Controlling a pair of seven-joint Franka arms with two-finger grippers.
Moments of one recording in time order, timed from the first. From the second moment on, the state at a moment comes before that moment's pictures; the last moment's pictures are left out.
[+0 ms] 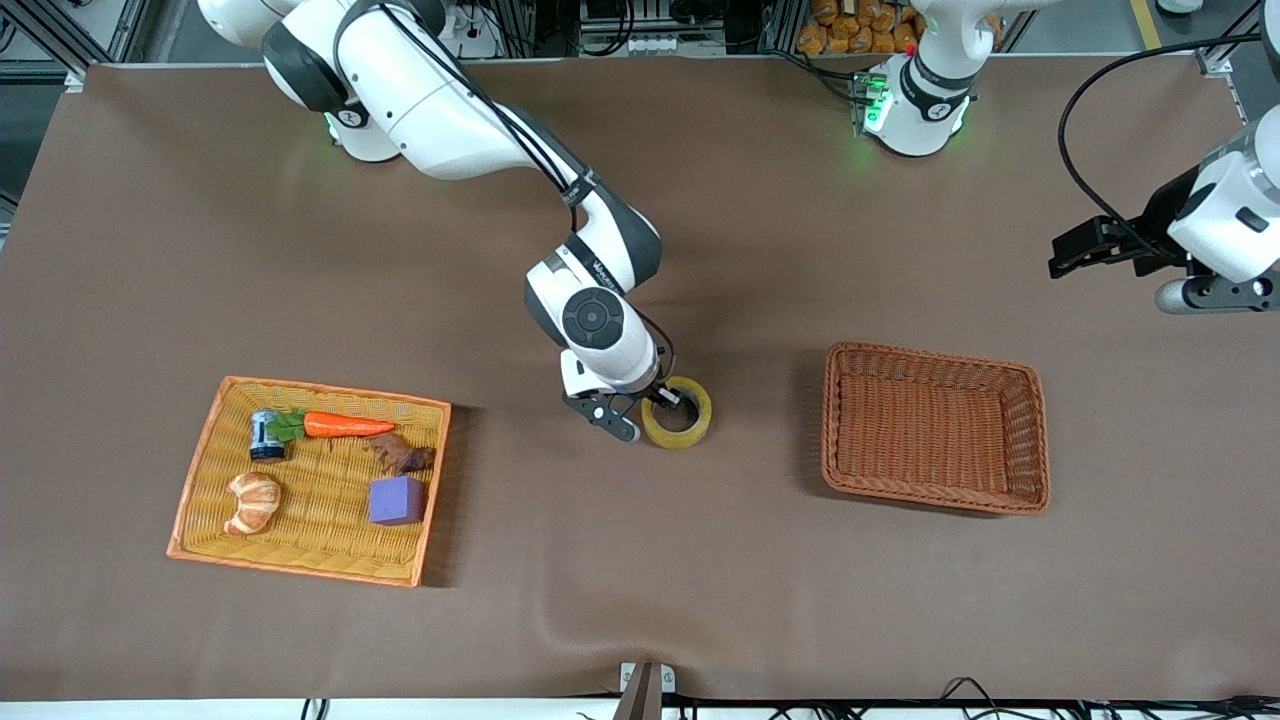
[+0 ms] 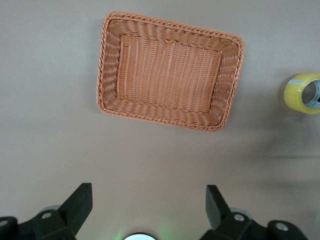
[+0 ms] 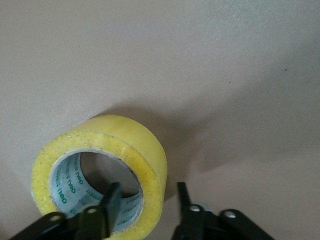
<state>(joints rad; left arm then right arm) 0.08 0.05 -0.16 -1.57 -0.04 1.51 -0.11 0.67 0.92 0.07 -1.22 0.13 2.23 1.24</state>
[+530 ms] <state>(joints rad) 0.08 0.04 -0.18 -1.59 -0.04 1.51 -0.12 0.61 0.86 0.03 -1.17 0.13 2.13 1.21</state>
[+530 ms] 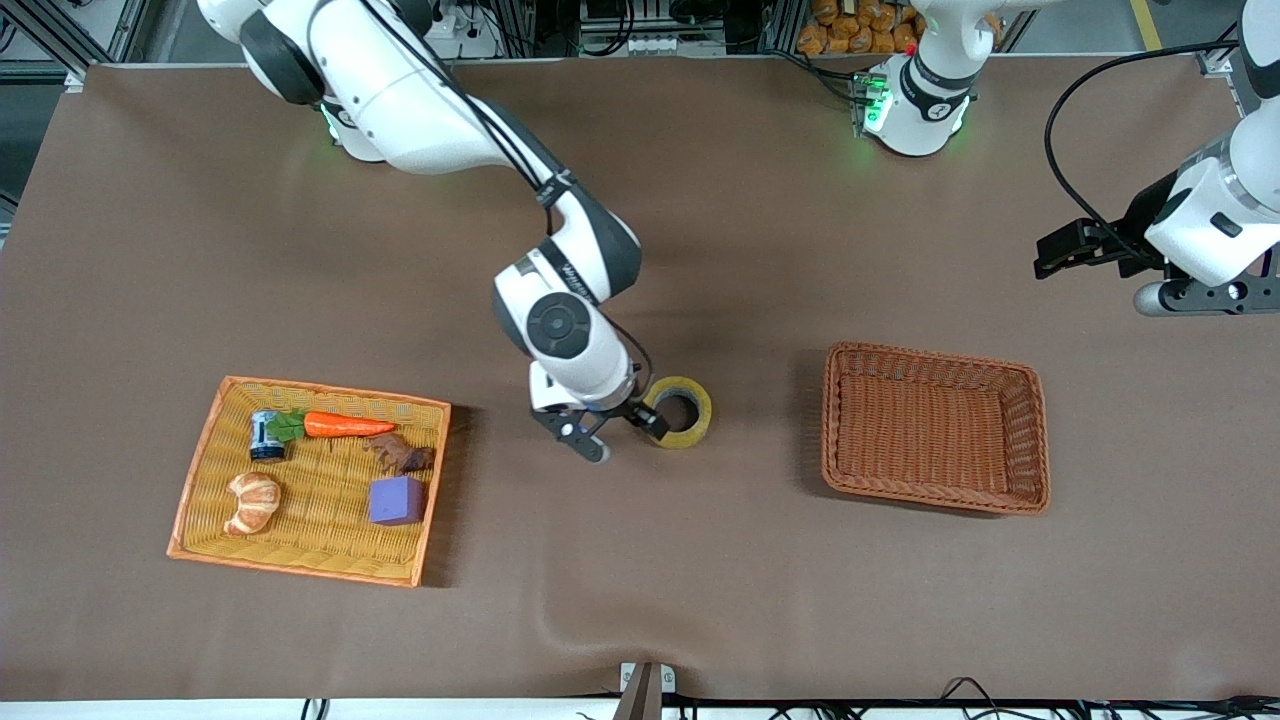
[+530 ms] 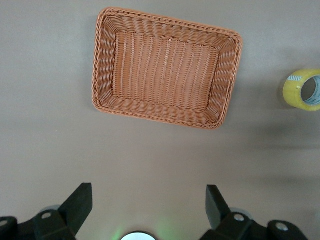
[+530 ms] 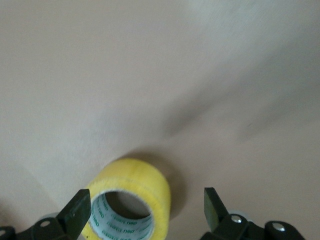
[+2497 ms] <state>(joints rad) -0.32 0.77 -0.39 -1.49 0.18 2.28 -1.07 0.05 0.16 0.03 -1.94 -0.04 1.91 0.06</state>
